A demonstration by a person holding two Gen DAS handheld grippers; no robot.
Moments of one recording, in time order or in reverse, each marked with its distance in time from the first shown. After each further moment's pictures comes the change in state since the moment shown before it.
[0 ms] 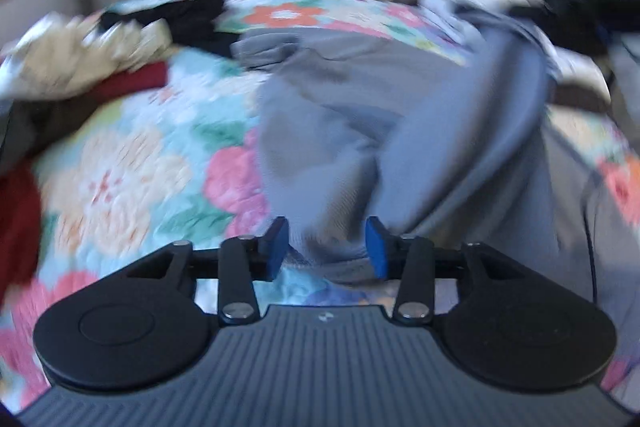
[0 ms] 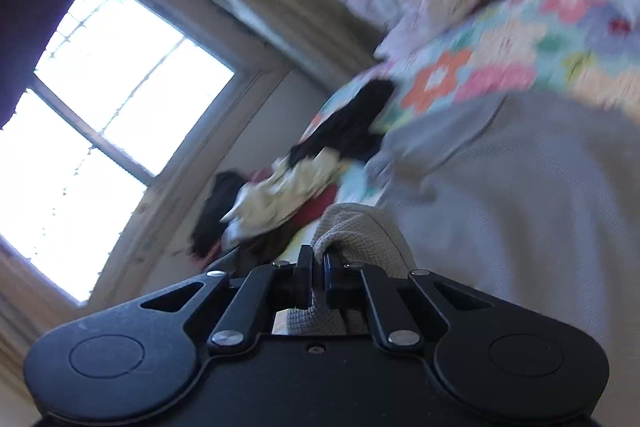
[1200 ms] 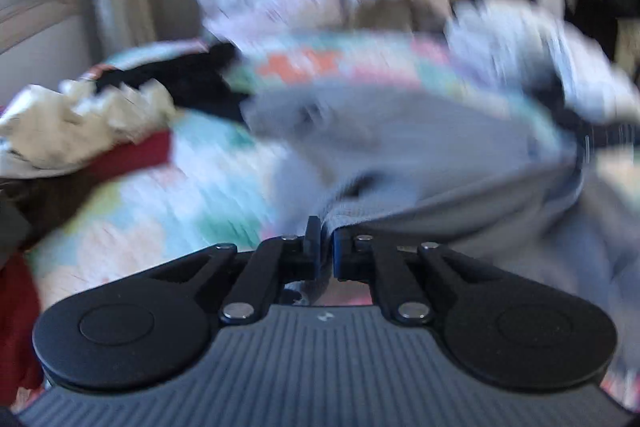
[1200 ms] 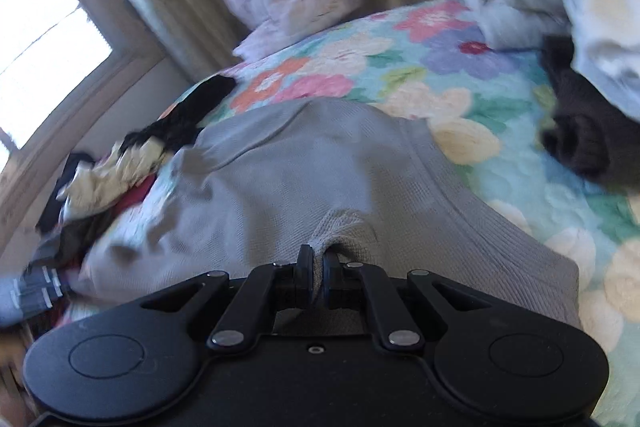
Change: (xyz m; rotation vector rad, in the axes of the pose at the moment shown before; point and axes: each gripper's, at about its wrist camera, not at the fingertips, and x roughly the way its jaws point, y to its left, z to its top) left arm 0.029 0.027 0.072 -0.049 -0.162 0.111; right arm -0.013 -0.109 -0.007 -0.166 0.054 -0.374
